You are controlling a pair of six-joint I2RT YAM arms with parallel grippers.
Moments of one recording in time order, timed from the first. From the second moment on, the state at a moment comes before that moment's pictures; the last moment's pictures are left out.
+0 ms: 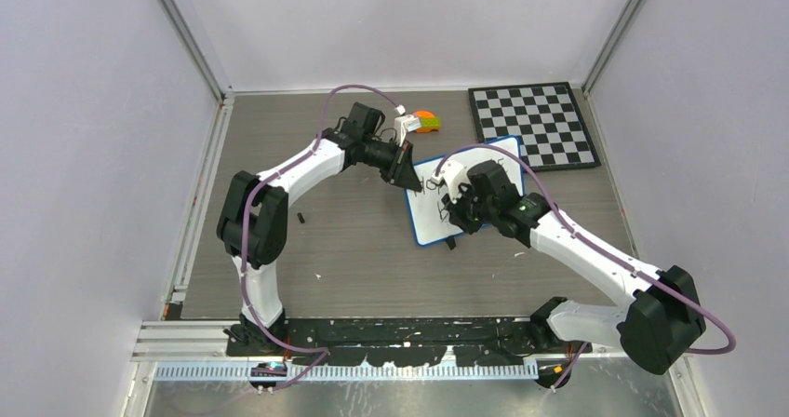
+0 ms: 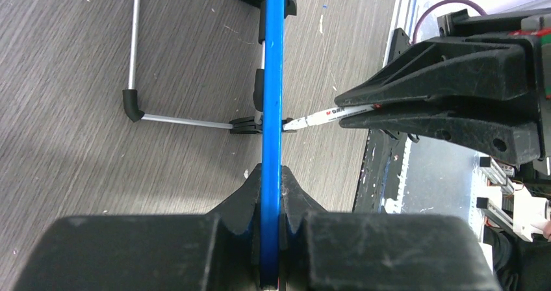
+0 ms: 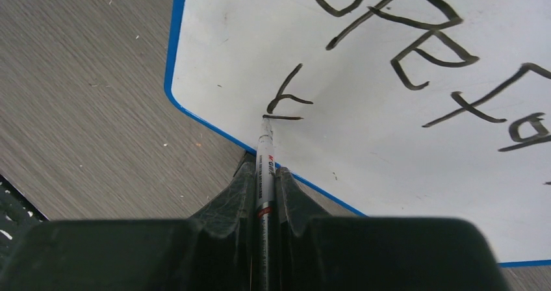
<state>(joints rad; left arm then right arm) -0.51 1.90 1.48 -0.40 0.93 -0.03 0.61 1.18 0.84 -0.45 -0.12 -0.23</state>
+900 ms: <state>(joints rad) -0.51 1.90 1.48 -0.40 0.94 -0.03 0.60 1.11 0.90 -0.55 -0.07 -0.24</state>
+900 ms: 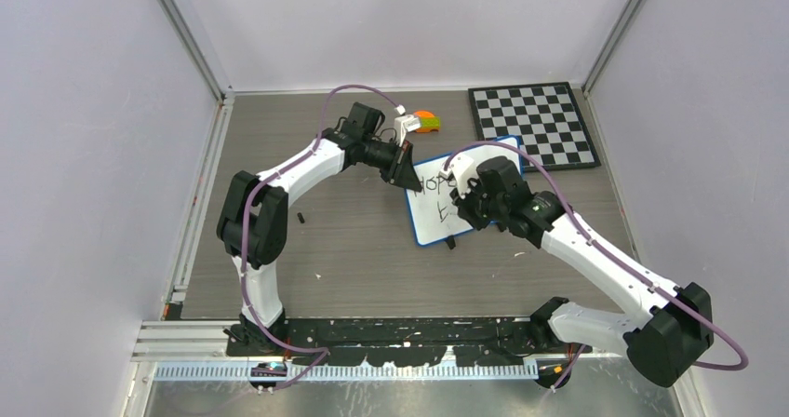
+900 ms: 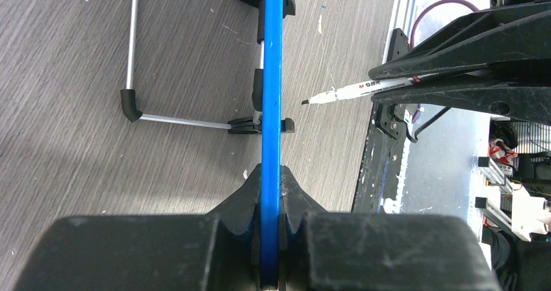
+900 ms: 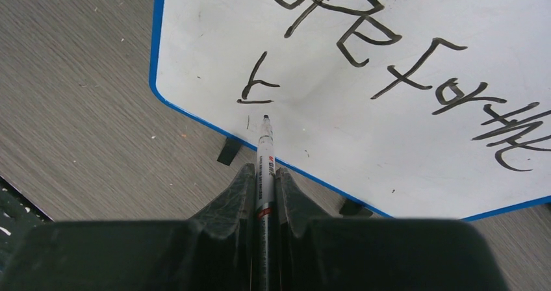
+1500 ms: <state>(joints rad) -0.51 1.90 1.48 -0.40 0.93 -0.03 0.60 1.17 0.89 -0.51 0.08 -0.23</state>
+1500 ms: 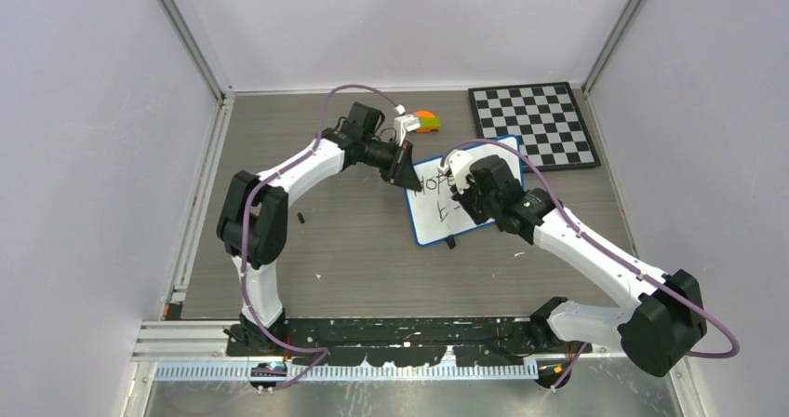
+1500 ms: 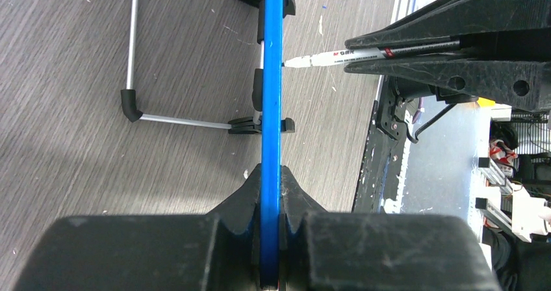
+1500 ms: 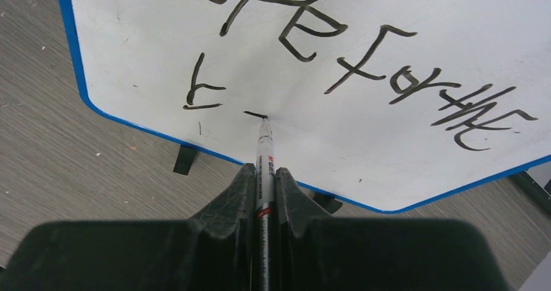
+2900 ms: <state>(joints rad) -0.50 1.90 1.48 -0.40 0.93 -0.03 0.59 1.18 0.89 -0.48 0.02 -0.23</state>
